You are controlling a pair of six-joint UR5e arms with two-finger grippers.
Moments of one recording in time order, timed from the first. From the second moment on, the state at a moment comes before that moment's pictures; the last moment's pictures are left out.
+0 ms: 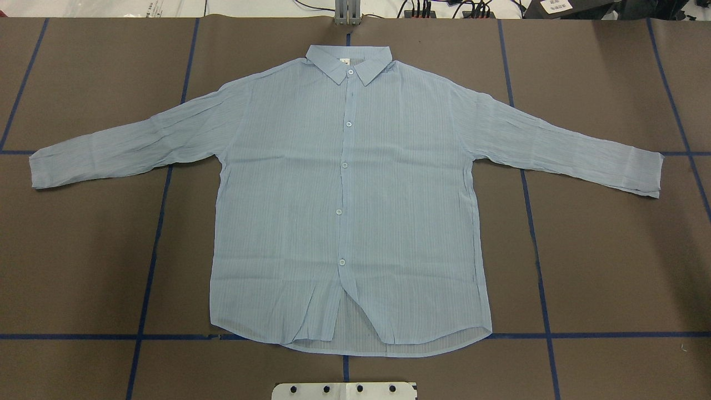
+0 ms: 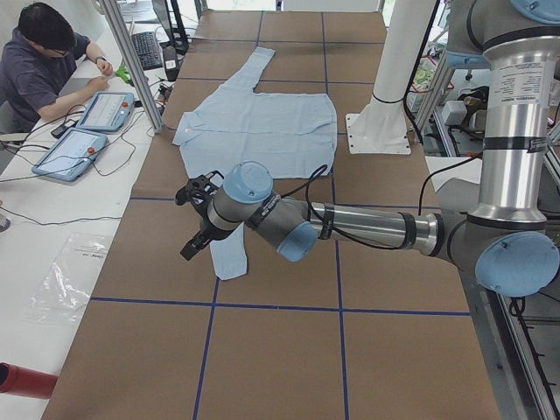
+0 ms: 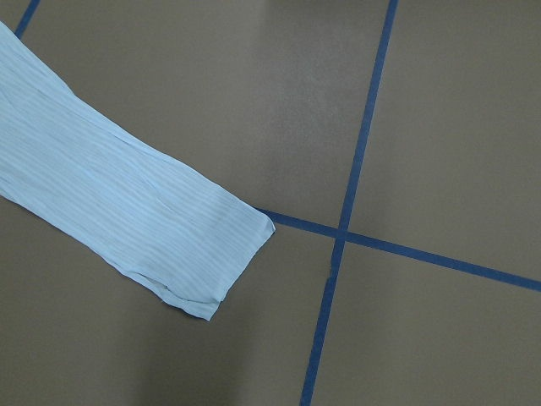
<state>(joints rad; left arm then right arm) -1.59 -1.56 -1.64 -2.26 -2.33 0.06 1.51 -1.78 1.79 -1.13 2.30 0.17</state>
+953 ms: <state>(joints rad) -1.59 -1.56 -1.56 -2.41 -2.33 0.04 1.13 -1.69 1.48 -0.58 1.97 0.96</state>
